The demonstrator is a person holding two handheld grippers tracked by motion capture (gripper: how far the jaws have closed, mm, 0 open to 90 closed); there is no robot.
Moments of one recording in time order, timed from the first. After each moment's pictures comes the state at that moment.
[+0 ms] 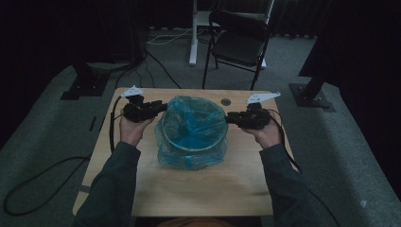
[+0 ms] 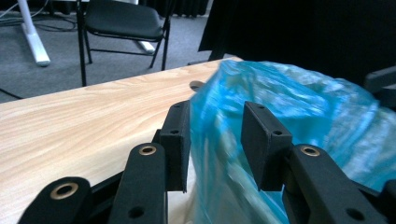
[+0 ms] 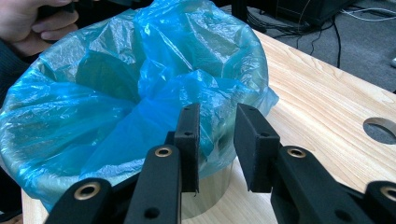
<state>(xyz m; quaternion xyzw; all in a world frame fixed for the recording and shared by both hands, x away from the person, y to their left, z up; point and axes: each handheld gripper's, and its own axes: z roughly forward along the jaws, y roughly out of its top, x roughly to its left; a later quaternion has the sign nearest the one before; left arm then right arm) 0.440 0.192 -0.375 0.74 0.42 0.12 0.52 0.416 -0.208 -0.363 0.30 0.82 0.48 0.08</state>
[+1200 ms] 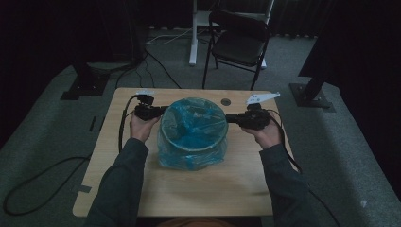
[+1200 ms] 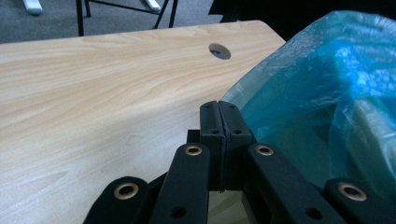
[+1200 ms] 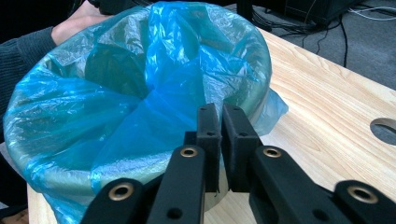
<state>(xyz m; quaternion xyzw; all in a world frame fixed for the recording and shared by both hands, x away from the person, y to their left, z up) 0.480 0.184 -0.424 0.75 0.45 0.08 0.47 0.416 -0.209 -0.365 0.29 0.82 0.48 0.08</state>
